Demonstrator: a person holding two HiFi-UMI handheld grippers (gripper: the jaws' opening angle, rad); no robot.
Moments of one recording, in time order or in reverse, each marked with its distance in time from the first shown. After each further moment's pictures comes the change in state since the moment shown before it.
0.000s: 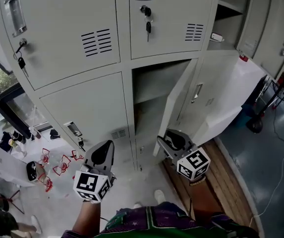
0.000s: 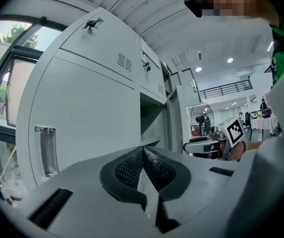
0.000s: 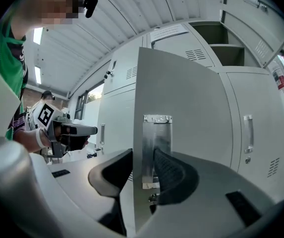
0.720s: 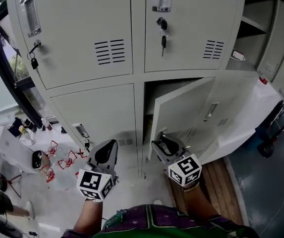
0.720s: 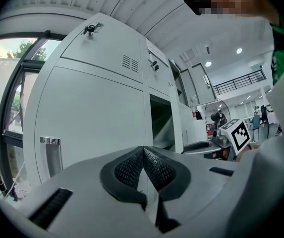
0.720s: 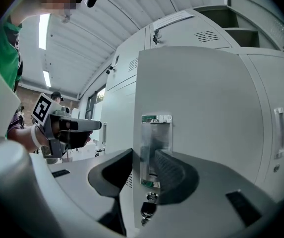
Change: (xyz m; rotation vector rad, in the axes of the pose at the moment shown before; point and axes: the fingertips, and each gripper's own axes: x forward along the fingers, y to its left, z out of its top) left arm 0.022 0.013 0.017 0.014 -0.022 0.172; right arm 0.055 -0.002 0.003 -0.022 0.019 0.134
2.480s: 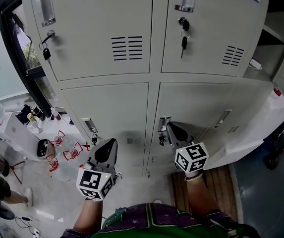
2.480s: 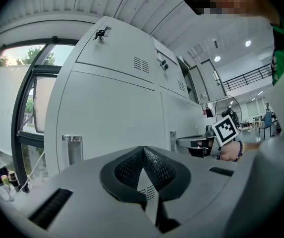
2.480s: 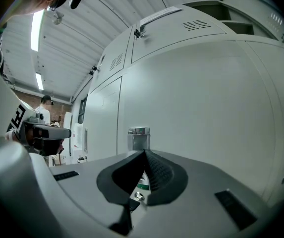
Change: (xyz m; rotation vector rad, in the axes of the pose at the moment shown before) left arm -0.016 0.027 -0.007 -0.005 0.013 0.129; right arm 0.042 -0.054 0.019 0.034 -0.036 -0.060
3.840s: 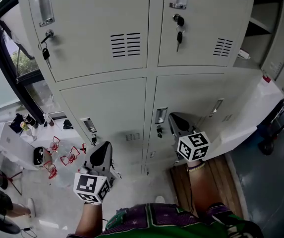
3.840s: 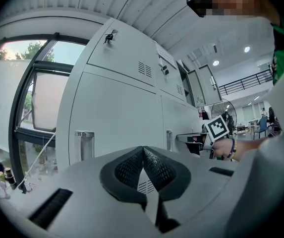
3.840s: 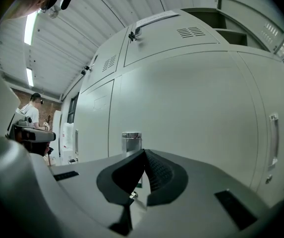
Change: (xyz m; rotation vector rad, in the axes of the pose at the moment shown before) left arm -0.030 0.016 -0.006 -0.033 0.000 -0.050; right arm -0.009 -0.014 0.008 0.010 -0.004 -0.121
